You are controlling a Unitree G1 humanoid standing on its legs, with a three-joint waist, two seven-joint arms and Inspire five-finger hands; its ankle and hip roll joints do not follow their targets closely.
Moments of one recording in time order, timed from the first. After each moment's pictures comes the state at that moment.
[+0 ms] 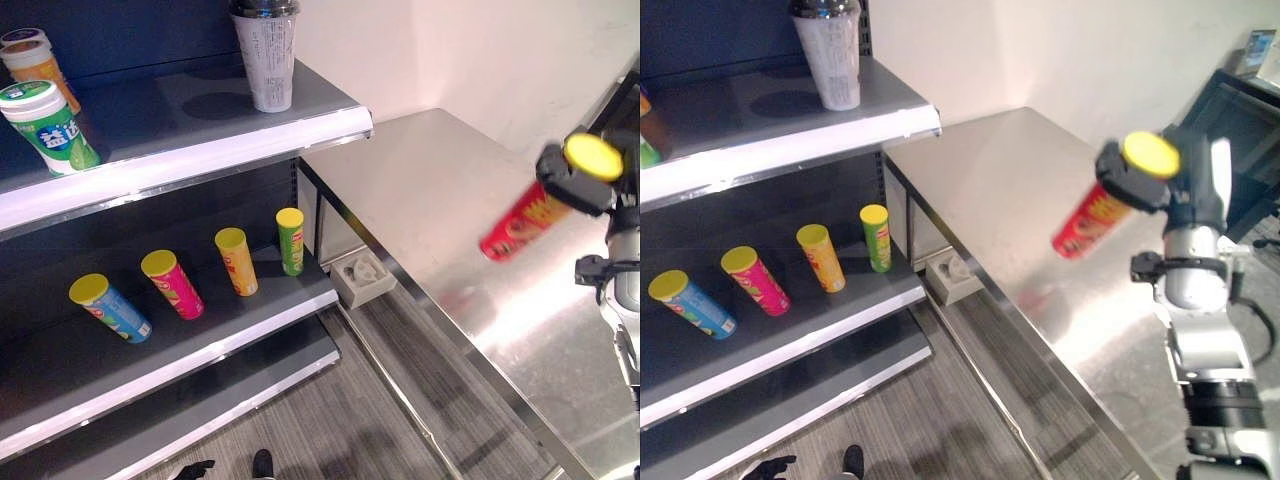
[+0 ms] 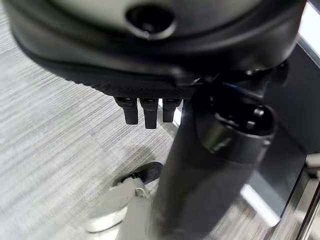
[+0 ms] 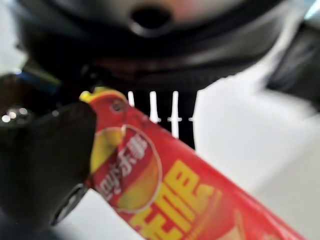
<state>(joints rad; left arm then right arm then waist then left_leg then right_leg) 0.17 0.36 -0.11 0.96 0.00 0.00 0.01 -0.37 -0.85 -0.13 -0.04 0.26 -0.11 -0.29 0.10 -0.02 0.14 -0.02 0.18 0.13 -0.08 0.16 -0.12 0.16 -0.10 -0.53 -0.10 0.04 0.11</state>
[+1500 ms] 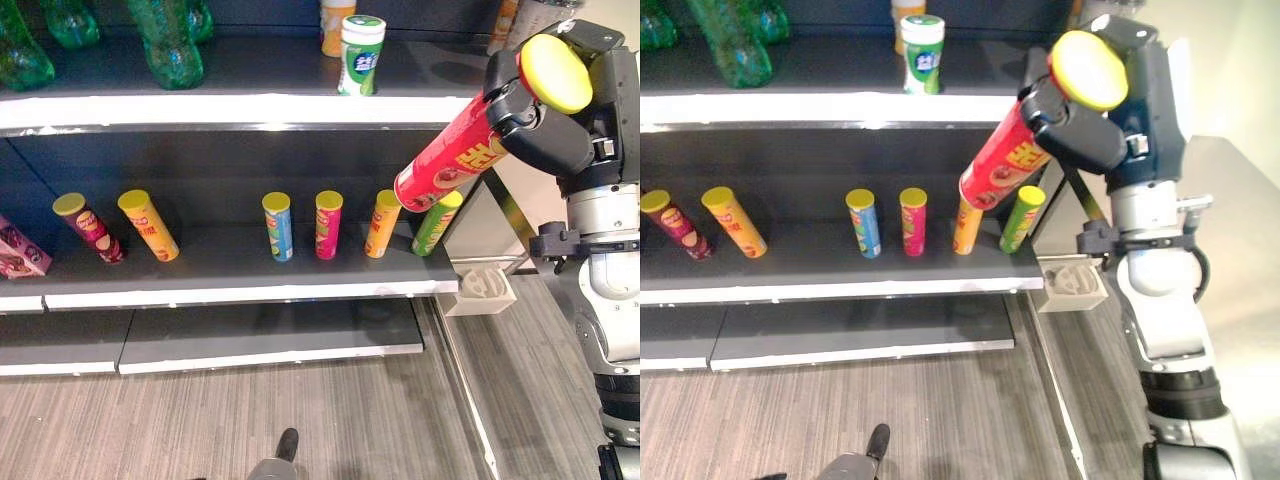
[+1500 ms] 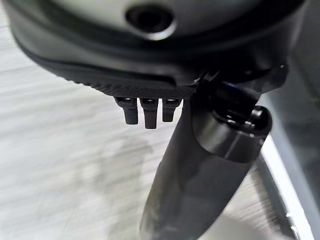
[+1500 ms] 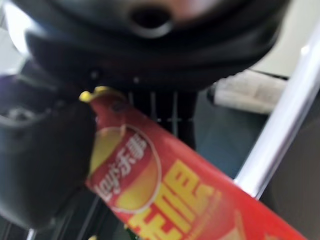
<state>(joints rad) 0.22 0.33 -0.11 0.98 -0.03 0.01 -0.01 -0.42 -0.82 -0.09 -0.21 0.34 -0.17 -0.18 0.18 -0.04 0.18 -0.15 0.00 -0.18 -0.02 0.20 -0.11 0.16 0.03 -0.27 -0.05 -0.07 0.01</state>
